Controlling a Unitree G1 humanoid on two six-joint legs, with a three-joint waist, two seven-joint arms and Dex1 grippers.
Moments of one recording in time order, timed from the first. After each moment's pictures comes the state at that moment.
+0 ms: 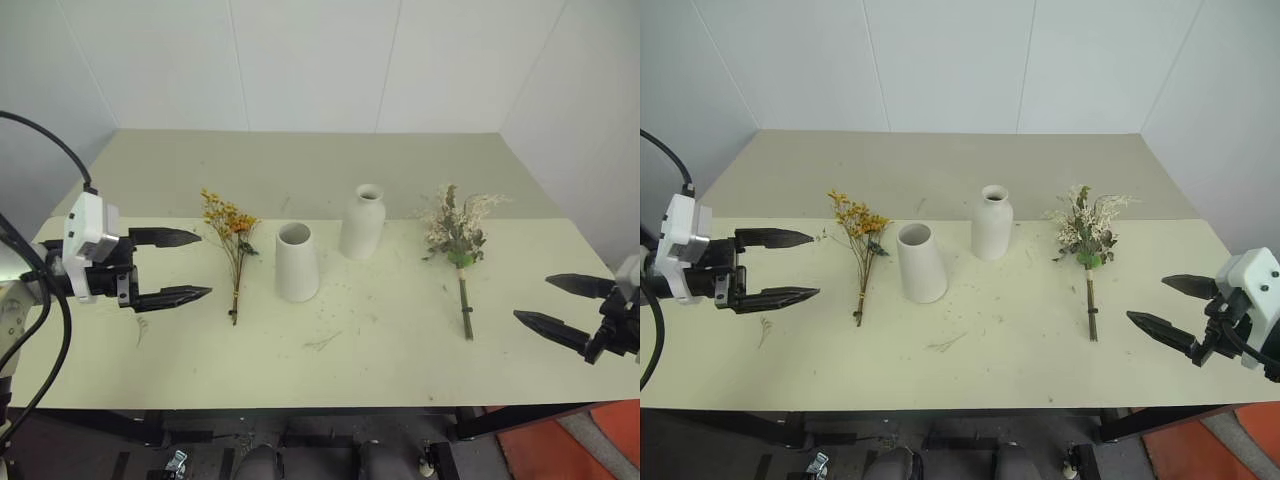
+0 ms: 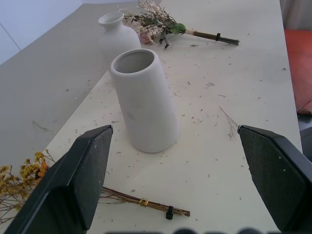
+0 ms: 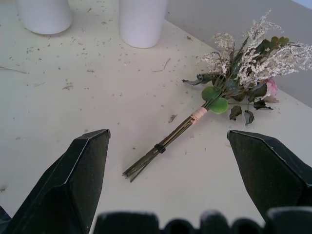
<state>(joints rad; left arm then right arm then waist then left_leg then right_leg) -0.32 1.03 0.32 -0.11 -0.60 0.38 -1.35 0.18 -0.97 -0.68 -0.36 0.56 0.53 1.00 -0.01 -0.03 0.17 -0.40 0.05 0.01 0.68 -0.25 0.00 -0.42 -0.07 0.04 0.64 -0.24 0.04</state>
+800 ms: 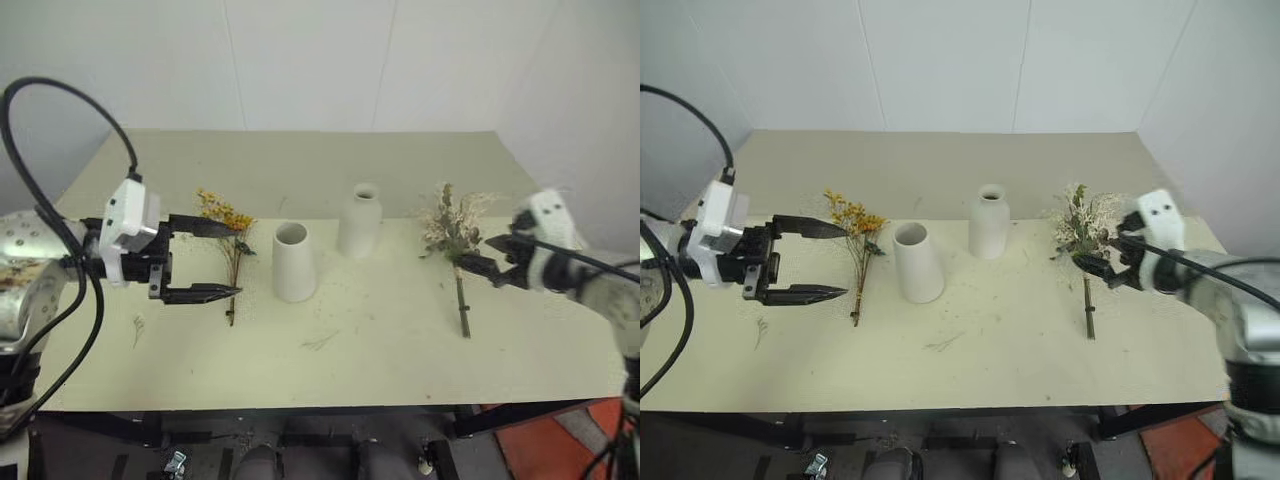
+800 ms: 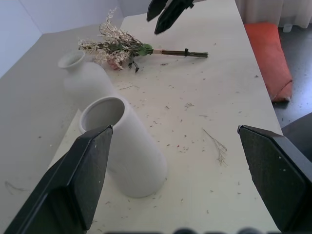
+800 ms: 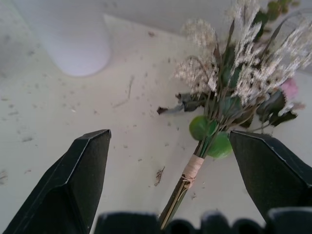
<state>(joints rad) -0.57 1.00 0.12 -0.14 -0.58 0.36 -1.41 -0.59 -0.82 -0.08 -0.04 0.43 1.08 0.52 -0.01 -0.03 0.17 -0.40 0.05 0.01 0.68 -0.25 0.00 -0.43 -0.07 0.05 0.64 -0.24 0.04</state>
